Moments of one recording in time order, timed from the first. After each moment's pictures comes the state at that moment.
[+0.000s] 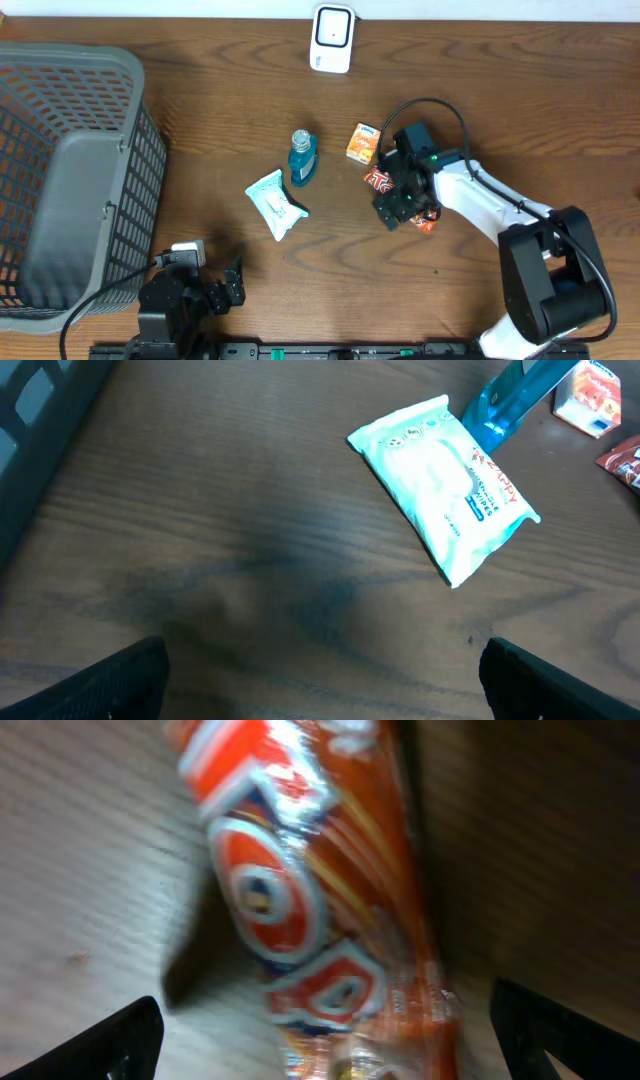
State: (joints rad) left arm -0.06 0.01 0.26 -0.94 0.11 -0.22; right arm 0.37 1.79 1.01 -0.66 -0.05 -0.15
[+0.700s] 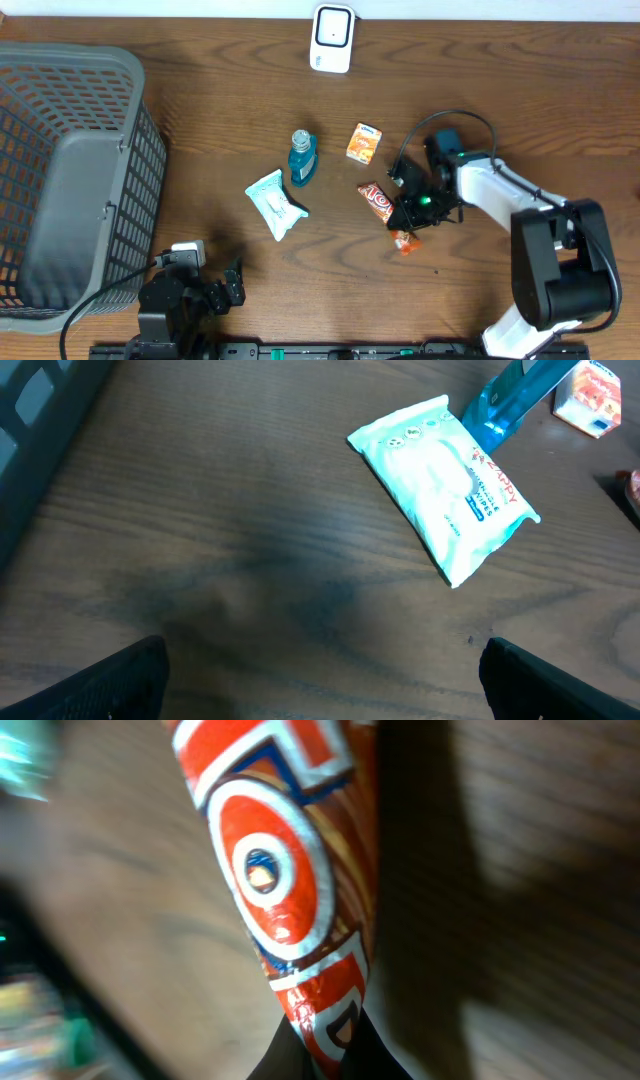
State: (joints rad) left arm -0.06 0.01 0.26 -0.94 0.11 -0.22; right arm 0.20 1.83 0.97 -0.76 -0.61 -0.14
